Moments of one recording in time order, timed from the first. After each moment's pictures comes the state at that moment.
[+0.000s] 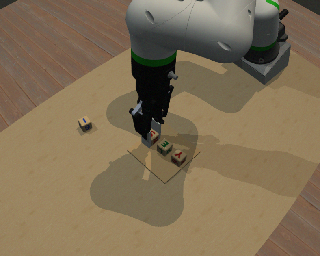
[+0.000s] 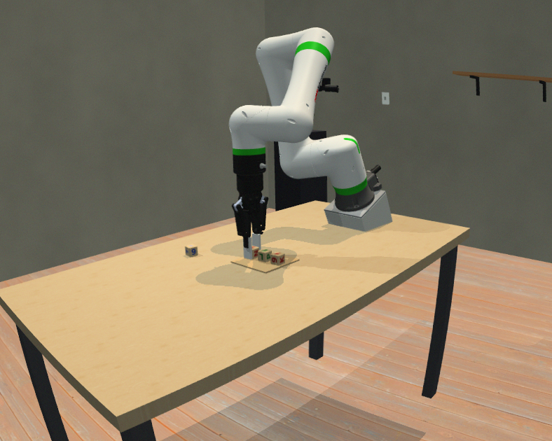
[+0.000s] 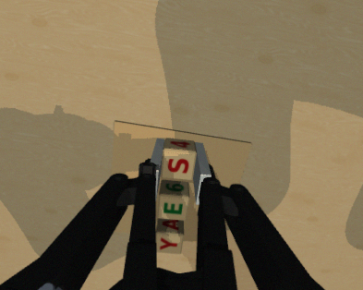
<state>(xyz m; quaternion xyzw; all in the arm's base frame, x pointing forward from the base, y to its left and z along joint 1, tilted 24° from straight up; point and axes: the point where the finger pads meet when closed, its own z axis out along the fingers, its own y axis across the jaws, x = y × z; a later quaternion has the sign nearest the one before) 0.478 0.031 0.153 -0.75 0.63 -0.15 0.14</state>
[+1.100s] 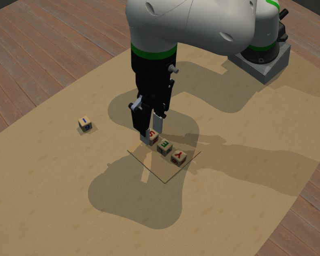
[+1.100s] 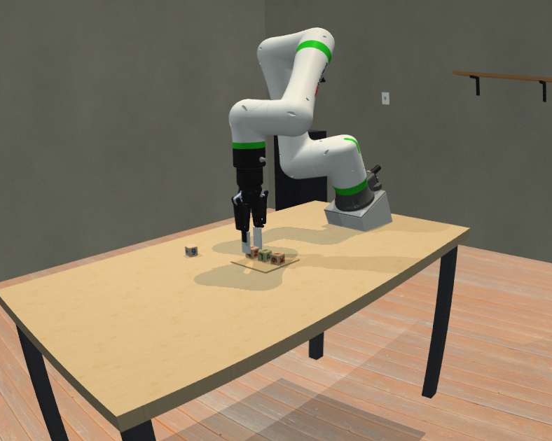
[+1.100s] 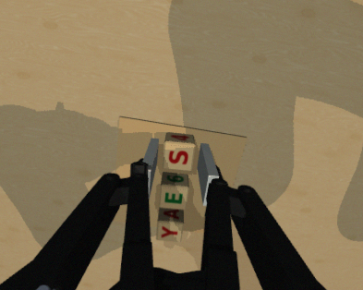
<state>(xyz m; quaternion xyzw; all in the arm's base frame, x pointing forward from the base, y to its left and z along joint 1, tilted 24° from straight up) 0.471 0.031 0.169 -0.75 0.63 -0.15 0.14</state>
